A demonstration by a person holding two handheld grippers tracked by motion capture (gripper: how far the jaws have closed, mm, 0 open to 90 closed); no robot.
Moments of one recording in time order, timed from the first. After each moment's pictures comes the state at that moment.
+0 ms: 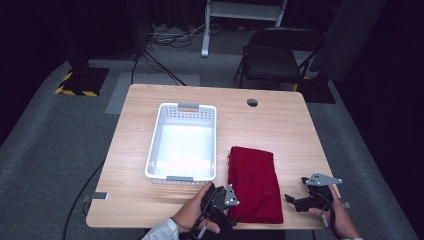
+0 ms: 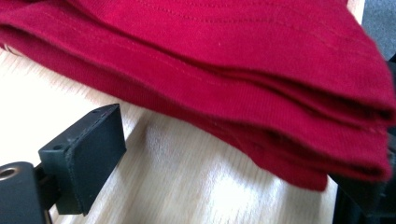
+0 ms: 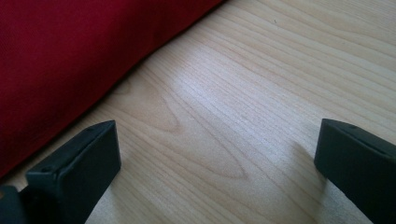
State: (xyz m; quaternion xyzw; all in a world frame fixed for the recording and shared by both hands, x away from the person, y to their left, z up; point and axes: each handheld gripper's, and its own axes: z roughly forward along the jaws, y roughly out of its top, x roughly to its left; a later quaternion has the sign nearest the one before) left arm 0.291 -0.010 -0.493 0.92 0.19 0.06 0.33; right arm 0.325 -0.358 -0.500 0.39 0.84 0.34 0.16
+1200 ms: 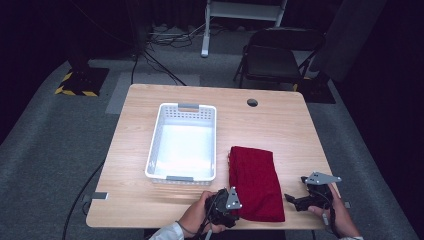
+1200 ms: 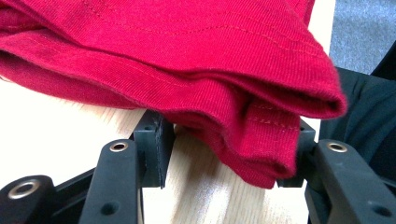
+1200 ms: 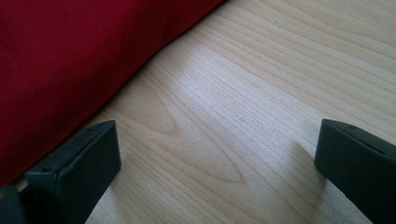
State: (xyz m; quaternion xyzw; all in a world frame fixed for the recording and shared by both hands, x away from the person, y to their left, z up) left arm 0.283 -0.013 -0.490 0.92 0.17 0.06 0.35; right arm 0.329 -0.357 -0.498 0.39 0.84 0.34 0.16
